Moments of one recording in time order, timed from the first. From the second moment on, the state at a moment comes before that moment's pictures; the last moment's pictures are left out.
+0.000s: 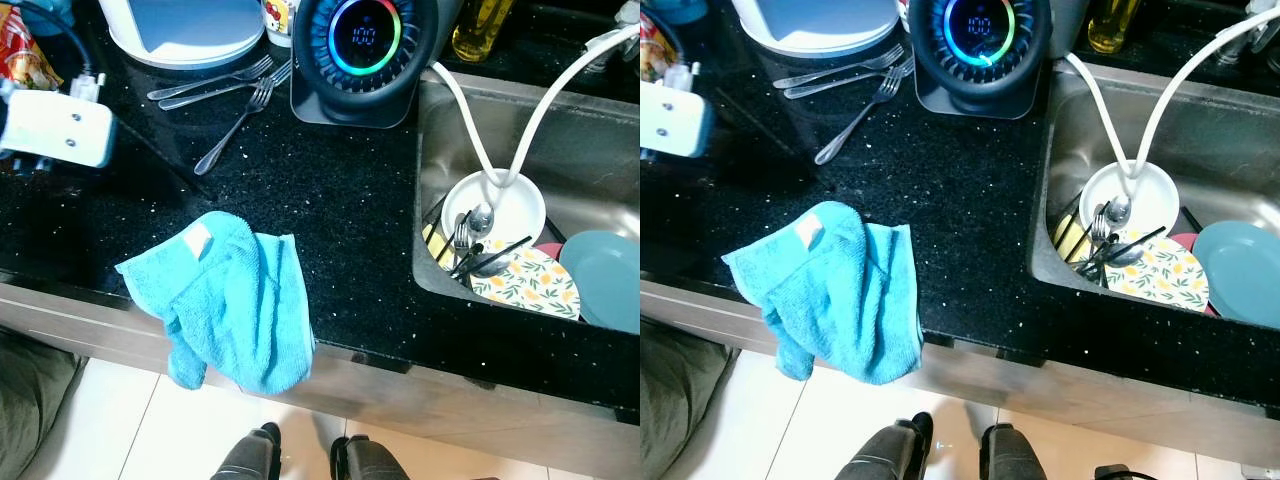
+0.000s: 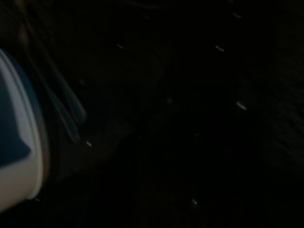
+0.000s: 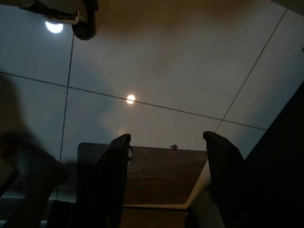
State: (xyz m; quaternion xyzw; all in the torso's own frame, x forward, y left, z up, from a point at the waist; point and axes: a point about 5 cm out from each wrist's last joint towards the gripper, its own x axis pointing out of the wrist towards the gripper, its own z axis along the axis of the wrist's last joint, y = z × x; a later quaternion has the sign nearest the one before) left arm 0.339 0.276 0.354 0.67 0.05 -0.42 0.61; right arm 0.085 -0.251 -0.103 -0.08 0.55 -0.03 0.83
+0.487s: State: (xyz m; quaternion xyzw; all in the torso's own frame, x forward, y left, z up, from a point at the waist) left arm 0.345 0.264 0.346 0.59 0.07 -0.49 0.64; right arm 0.083 -0.253 -0.103 -0.09 0.56 -0.04 0.83
